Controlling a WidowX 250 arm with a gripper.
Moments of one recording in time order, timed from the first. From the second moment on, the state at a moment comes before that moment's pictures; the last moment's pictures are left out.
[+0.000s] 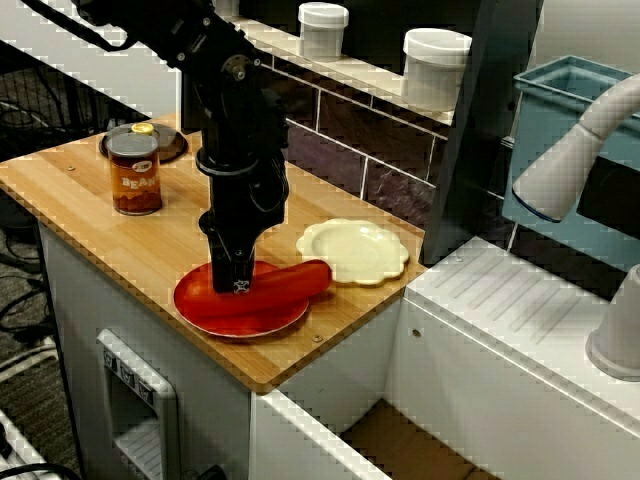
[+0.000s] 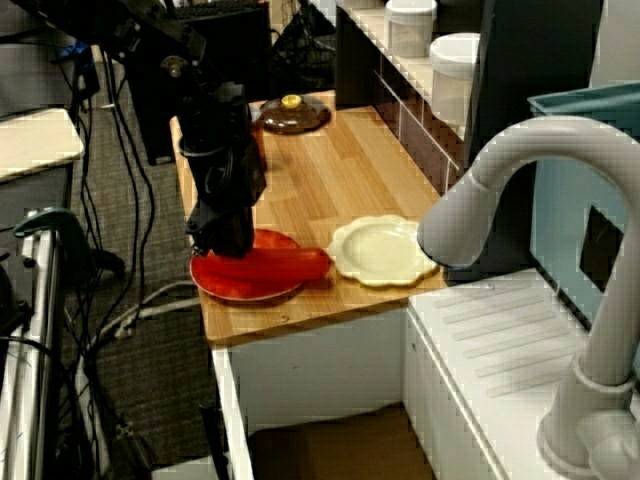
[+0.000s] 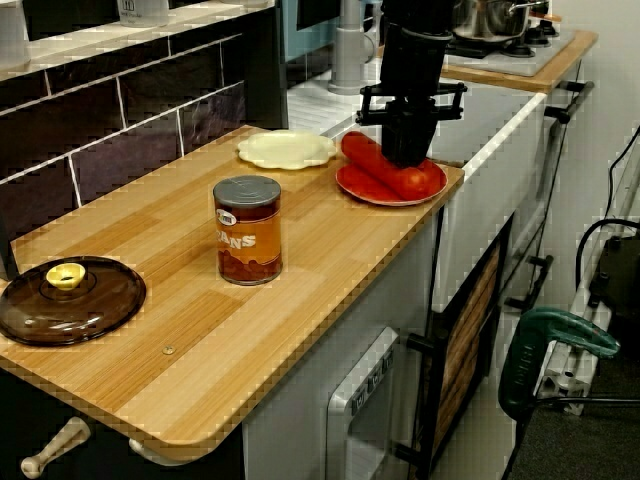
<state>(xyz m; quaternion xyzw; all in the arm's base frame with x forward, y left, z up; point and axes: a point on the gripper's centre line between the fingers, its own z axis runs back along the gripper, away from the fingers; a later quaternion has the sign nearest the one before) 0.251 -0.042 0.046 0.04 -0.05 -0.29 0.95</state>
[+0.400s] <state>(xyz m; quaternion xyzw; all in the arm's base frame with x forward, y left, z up) 0.253 -0.040 0.045 0.03 -0.03 -0.28 0.96</state>
